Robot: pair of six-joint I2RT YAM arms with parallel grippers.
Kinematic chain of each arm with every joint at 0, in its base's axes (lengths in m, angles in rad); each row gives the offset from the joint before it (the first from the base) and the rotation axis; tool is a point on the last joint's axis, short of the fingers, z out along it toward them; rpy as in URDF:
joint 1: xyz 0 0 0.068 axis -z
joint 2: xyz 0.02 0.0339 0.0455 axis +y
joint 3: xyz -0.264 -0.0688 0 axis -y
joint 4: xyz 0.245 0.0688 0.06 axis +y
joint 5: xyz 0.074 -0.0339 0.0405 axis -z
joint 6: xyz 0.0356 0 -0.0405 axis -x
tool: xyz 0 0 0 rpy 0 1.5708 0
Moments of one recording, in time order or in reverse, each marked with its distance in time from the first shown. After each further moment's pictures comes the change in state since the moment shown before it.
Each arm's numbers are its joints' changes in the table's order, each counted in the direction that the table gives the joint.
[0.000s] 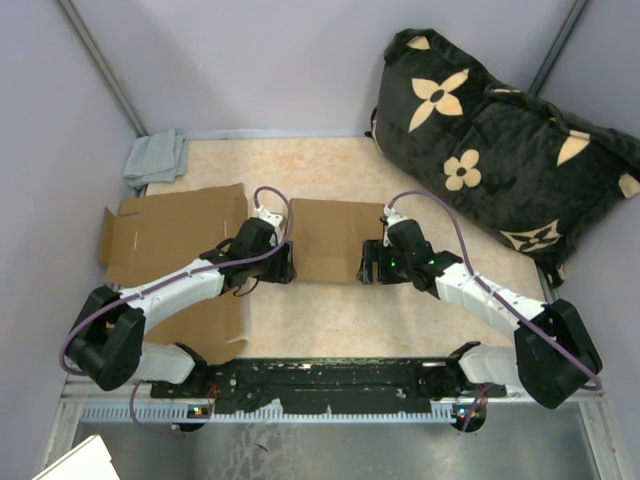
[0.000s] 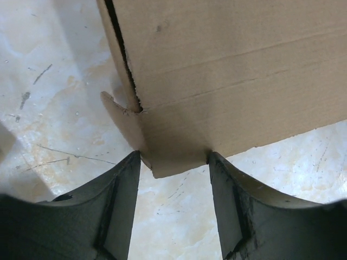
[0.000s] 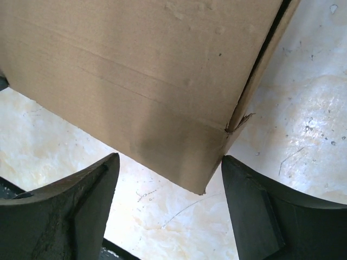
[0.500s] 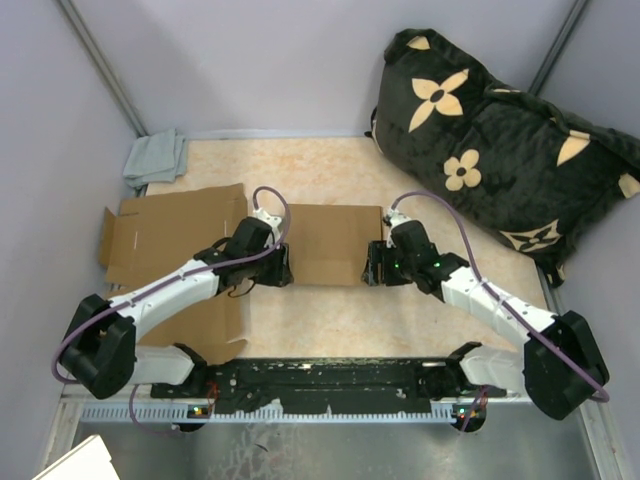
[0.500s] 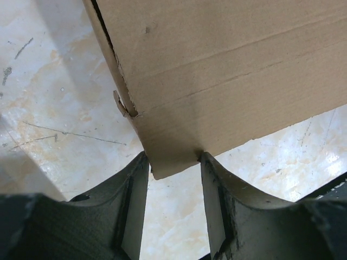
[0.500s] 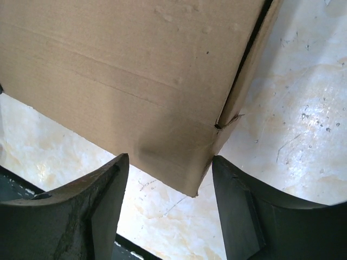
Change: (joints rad) left arm -0.002 -0.048 0.017 0.102 0.072 0.008; right arm 0.000 -0.063 -0.001 0.050 -0.010 0.003
